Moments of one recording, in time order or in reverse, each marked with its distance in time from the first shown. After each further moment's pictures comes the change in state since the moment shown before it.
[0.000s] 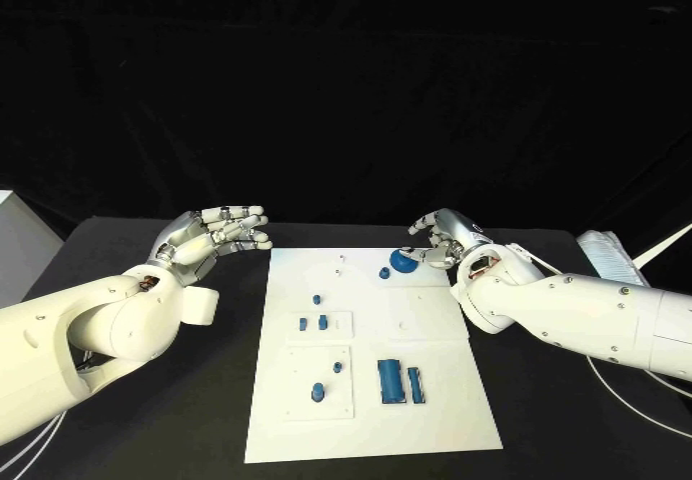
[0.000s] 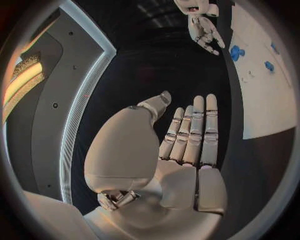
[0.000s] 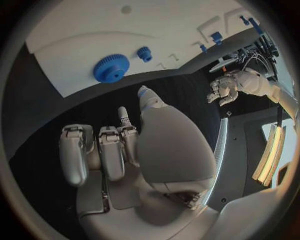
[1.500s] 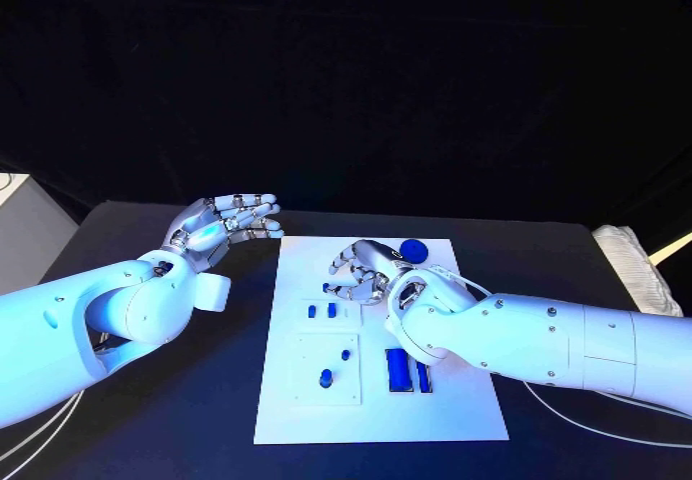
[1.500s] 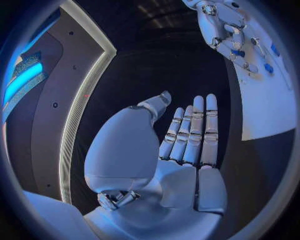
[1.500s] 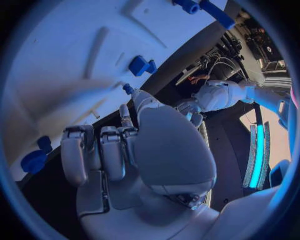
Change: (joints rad) left arm 0.000 0.005 -0.004 0.004 0.000 0.002 -0.001; left_hand 0.000 0.000 0.000 0.000 0.000 0.000 0.000 0.000 0.000 0.000 0.000 0.000 0.000 -0.004 -0.003 0.004 0.002 0.000 -0.003 -0.004 0.004 0.002; right arm -0.065 0.225 -0.011 0.053 -0.025 0.122 0.011; right_hand 0.045 -0.009 0.121 -0.014 -0.023 0.060 -0.021 0.039 -0.006 0.009 -0.016 0.013 0.000 0.000 -0.021 0.000 0.001 0.000 0.002 -0.019 0.005 0.000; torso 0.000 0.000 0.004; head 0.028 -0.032
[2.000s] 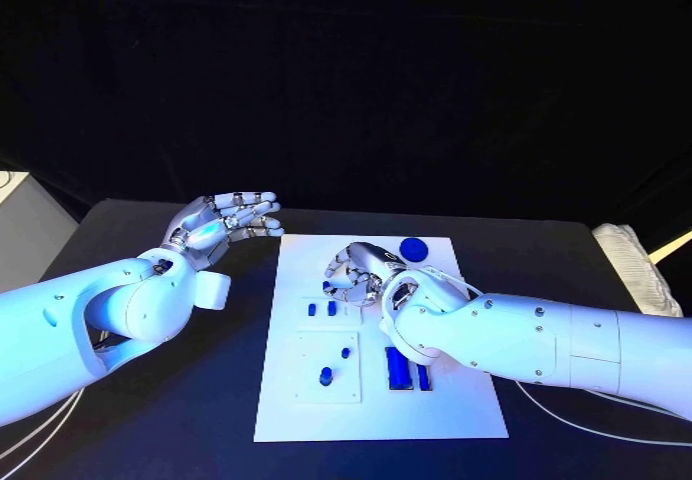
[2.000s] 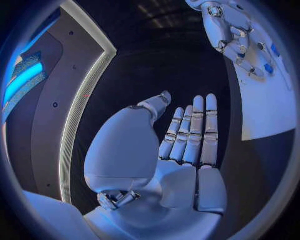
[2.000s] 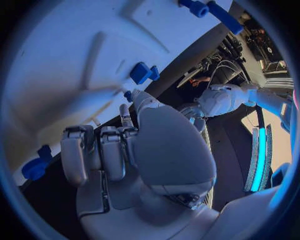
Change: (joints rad) left arm 0.000 -0.001 0.000 0.001 0.000 0.000 -0.001; left_hand 0.000 0.000 0.000 0.000 0.000 0.000 0.000 0.000 0.000 0.000 0.000 0.000 0.000 0.000 0.000 0.000 0.000 0.000 0.000 0.000 0.000 0.000; right arm -0.012 0.031 0.000 -0.031 -0.010 0.017 -0.014; right_hand 0.000 0.000 0.016 -0.002 0.000 0.007 -0.007 0.004 0.000 0.004 -0.004 0.000 0.001 0.000 0.000 0.000 0.000 0.000 0.000 0.000 0.000 0.000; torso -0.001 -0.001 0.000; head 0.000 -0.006
